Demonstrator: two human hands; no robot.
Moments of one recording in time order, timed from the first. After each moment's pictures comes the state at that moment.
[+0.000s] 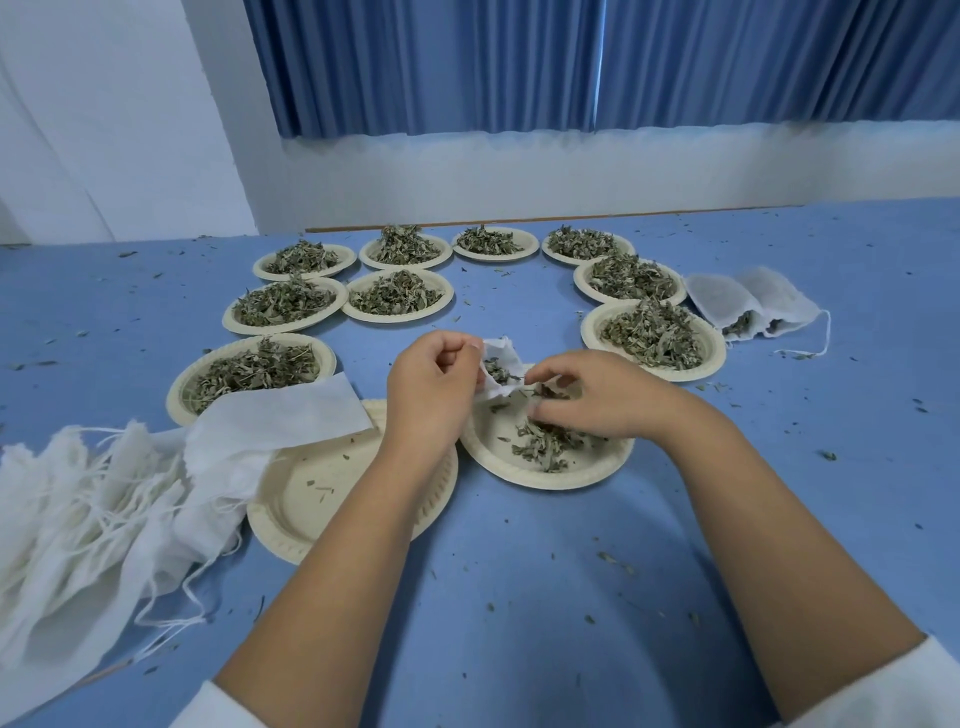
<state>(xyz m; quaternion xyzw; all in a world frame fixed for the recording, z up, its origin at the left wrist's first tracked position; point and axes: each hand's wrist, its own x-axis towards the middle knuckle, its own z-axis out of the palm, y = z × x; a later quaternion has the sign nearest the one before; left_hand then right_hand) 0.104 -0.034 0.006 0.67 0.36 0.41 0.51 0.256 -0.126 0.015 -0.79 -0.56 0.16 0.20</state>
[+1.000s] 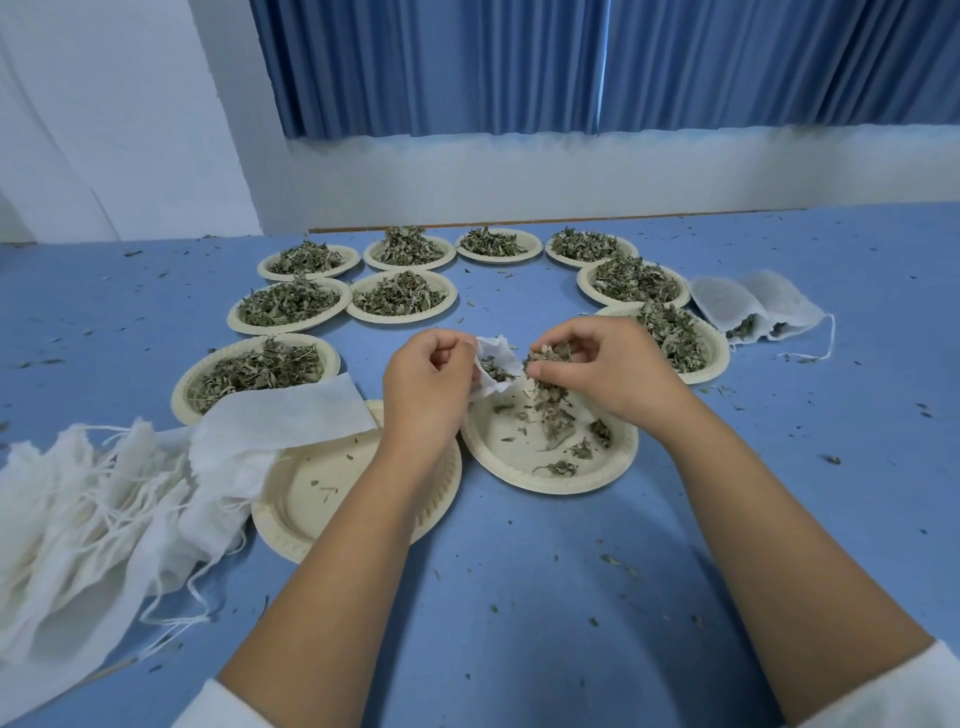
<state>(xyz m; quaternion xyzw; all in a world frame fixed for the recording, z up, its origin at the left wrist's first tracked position) 0.102 -0.027 0.005 0.65 0.37 0.43 0.51 0.250 -0.124 0.019 -0.72 -0.48 0.13 0.48</state>
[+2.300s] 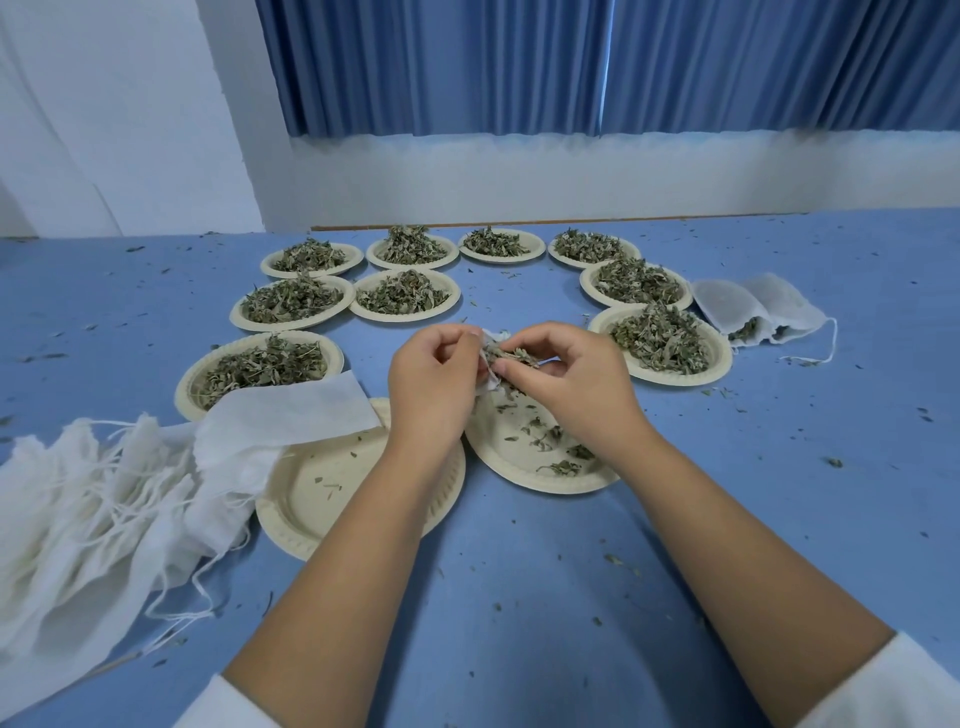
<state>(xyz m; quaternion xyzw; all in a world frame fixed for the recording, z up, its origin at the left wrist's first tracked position) 0.105 -0.031 0.009 0.59 0.35 0.45 0.57 0.211 -0.111 0.004 -0.64 -0.48 0.10 0.59</state>
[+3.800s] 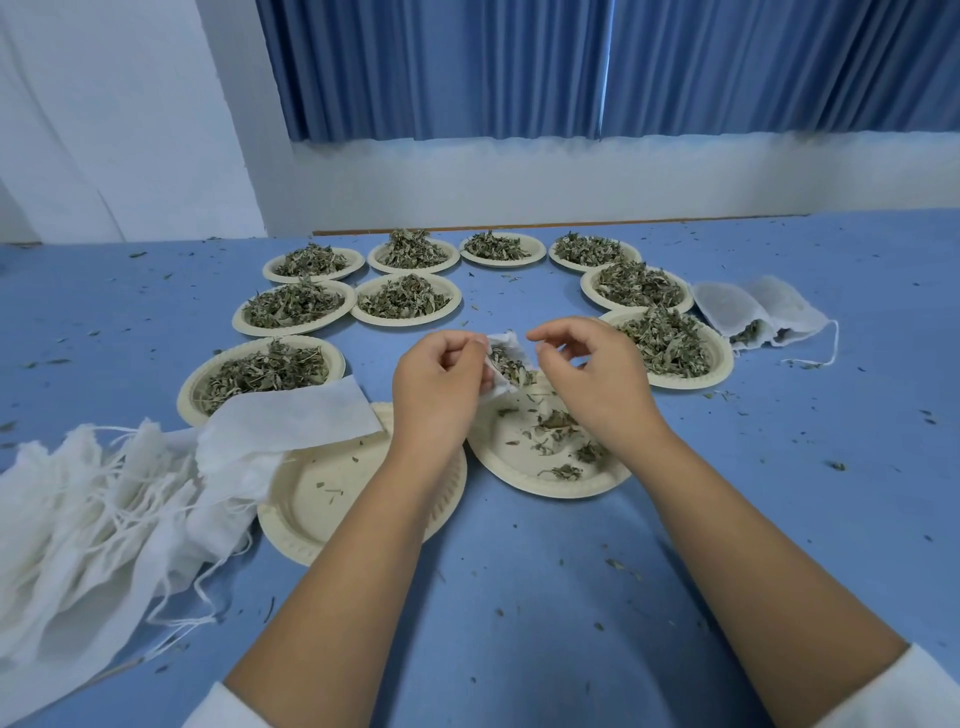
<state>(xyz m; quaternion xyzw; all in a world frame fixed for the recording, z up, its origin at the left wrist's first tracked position) 0.105 -0.033 0.008 0.60 0.34 0.44 0.58 0.225 -0.111 0.008 -0.71 -0.45 0.02 0.54</state>
